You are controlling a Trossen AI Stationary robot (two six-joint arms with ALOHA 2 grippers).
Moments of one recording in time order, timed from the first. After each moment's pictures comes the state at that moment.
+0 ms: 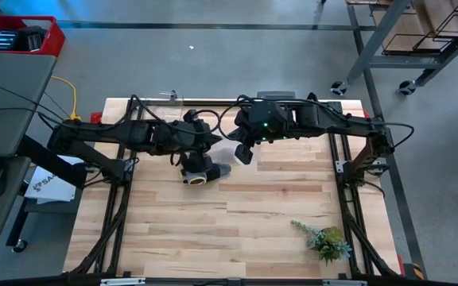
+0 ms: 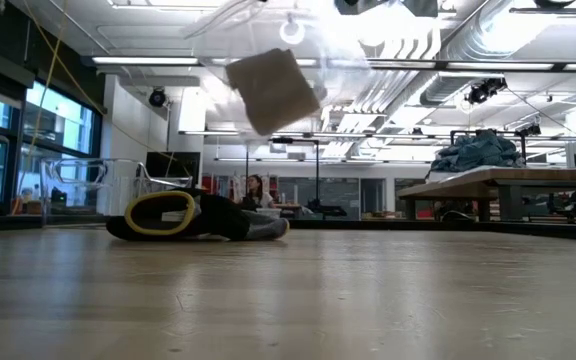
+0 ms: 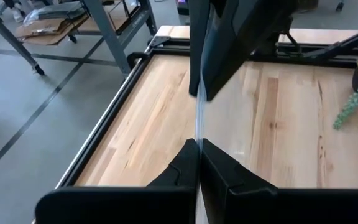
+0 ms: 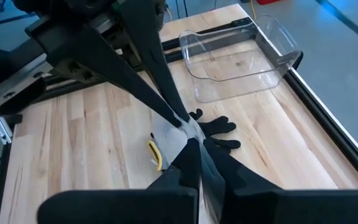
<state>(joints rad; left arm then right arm) -0.09 1.38 1.44 -0.67 -0.45 -0.09 -0.03 1.68 1.88 -0.85 0.16 0.23</state>
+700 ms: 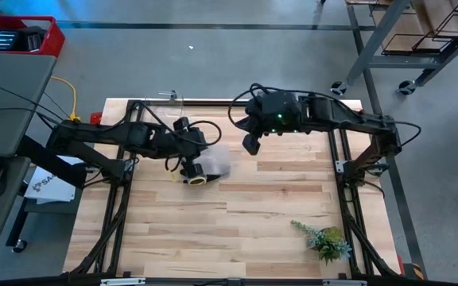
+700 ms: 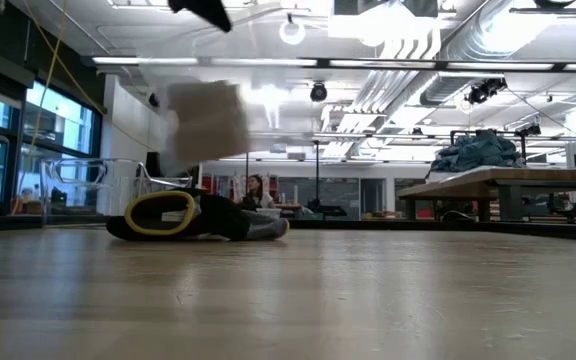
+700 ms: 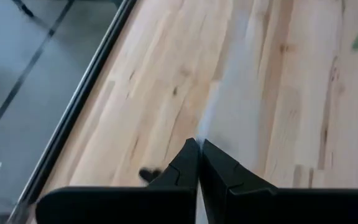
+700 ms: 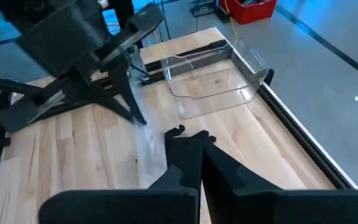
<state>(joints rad) -0.10 1.37 1.43 -0.93 -0.45 -0.18 -0.04 1.63 1.89 -0.85 0.21 0.23</state>
